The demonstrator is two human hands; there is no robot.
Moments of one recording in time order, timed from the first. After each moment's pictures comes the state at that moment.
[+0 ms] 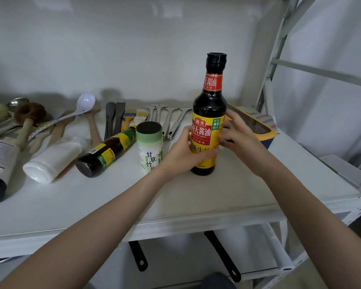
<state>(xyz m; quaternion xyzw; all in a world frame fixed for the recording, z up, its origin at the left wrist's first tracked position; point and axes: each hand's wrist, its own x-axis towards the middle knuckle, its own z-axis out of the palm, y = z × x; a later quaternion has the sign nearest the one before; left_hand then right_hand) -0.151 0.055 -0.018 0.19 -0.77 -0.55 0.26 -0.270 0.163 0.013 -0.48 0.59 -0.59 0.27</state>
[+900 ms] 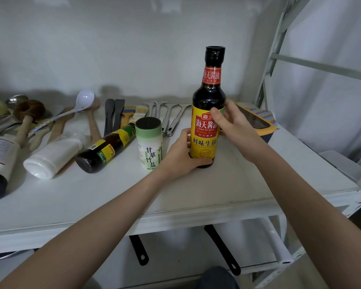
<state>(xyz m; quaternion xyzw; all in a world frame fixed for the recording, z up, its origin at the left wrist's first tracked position) -0.146 0.052 -0.030 0.20 -0.82 -0.47 0.23 -0.257 0.151 0.029 -0.48 0.63 -0.57 0.22</state>
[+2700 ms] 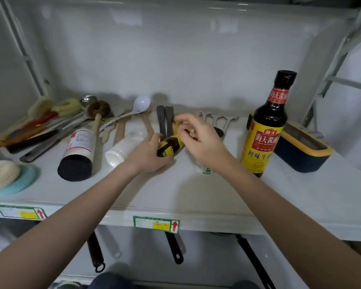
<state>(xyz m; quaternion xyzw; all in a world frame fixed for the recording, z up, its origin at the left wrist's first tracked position) 0.021 -0.050 -0.014 0.40 -0.88 -0.20 0.18 -0.100 0.065 0.037 -0.64 0.61 -0.46 0.10</state>
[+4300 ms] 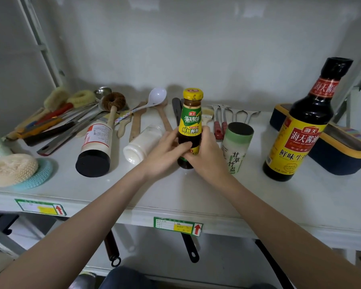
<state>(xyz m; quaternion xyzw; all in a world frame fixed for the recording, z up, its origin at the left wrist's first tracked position) 0.036 -0.048 -0.023 0.28 -0.80 -0.45 0.30 -0.081 0.013 -0.031 -0.54 0.71 -0.45 0.06</state>
